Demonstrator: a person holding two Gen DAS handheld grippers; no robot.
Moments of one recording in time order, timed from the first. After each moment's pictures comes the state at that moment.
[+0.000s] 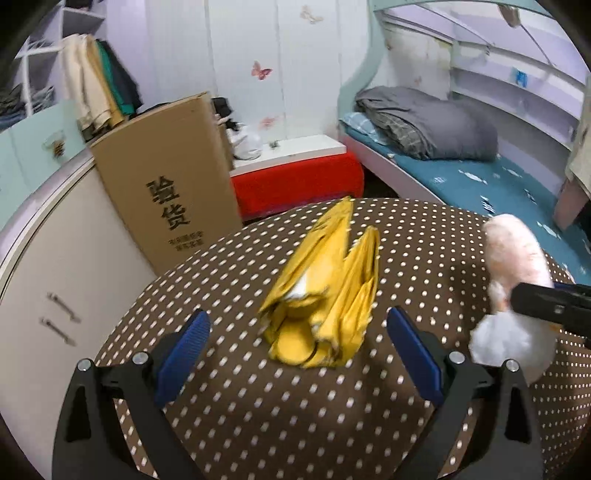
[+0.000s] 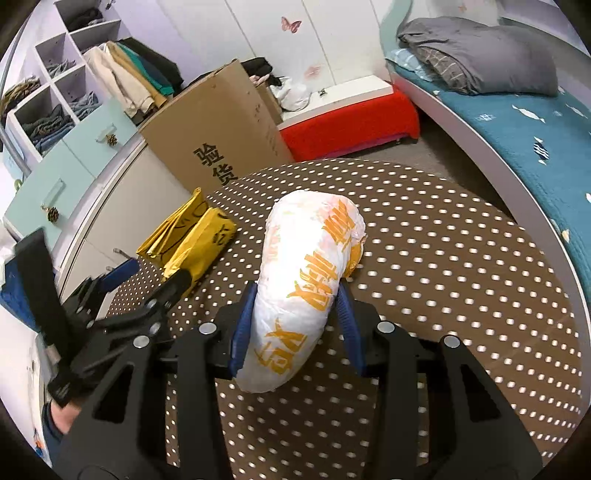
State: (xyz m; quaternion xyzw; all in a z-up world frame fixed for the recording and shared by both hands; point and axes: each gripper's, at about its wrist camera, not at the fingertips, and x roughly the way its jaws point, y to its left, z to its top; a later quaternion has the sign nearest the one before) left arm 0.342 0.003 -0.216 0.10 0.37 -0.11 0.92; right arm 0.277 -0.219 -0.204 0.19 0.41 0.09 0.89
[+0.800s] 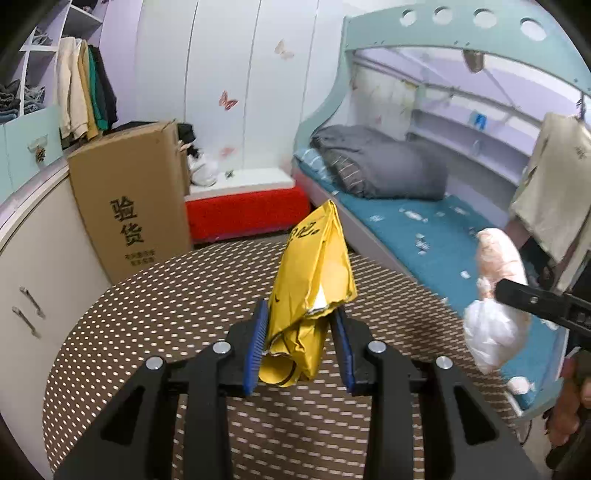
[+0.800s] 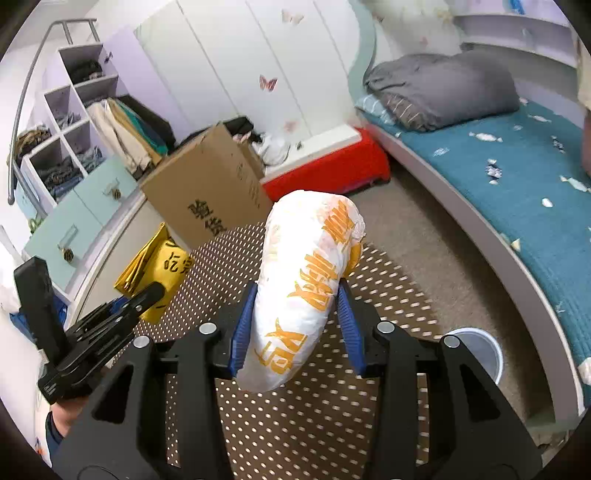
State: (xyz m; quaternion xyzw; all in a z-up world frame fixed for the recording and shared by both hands) left arm 0.244 -0.054 -0.140 0.02 0.32 -0.19 0.93; right arm 0.178 -0.319 -0.135 0.22 0.32 0.05 0.92
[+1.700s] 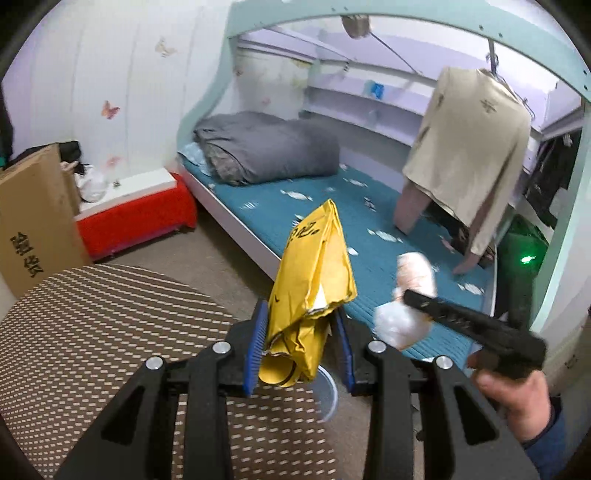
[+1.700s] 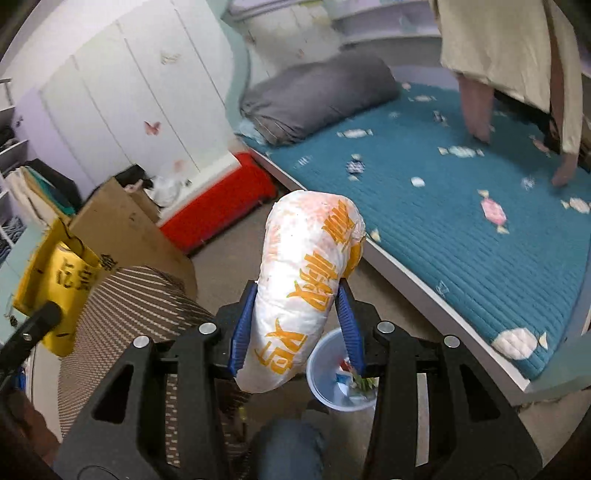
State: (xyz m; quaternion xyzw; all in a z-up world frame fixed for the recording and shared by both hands) left arm 0.171 -0.273 -0.128 0.05 0.34 -0.36 0.86; right arm 0.107 -0.516 -0.206 0.27 0.34 -0.14 0.89
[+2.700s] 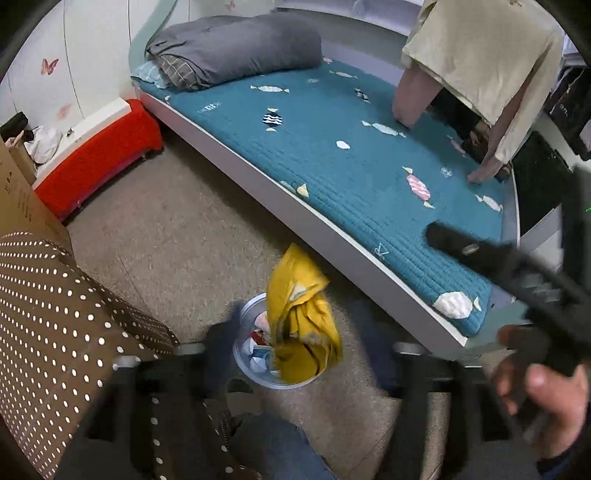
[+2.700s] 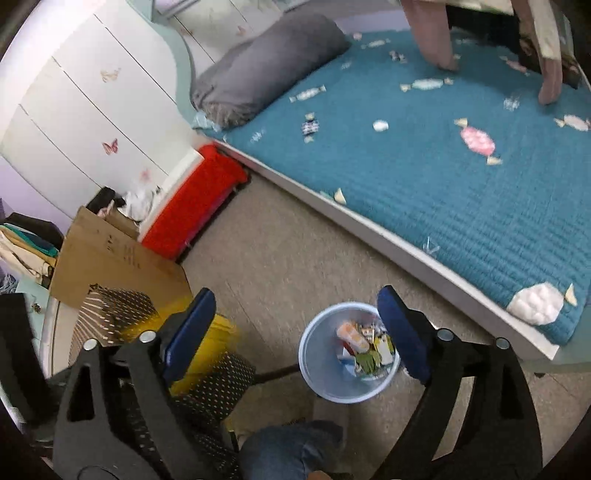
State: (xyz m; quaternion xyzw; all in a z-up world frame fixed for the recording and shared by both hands) left arm 0.218 -0.407 -0.260 0.16 0.48 -0.36 0.78; right arm 0.102 -0.578 -0.266 0.37 0.34 -0.16 0.85
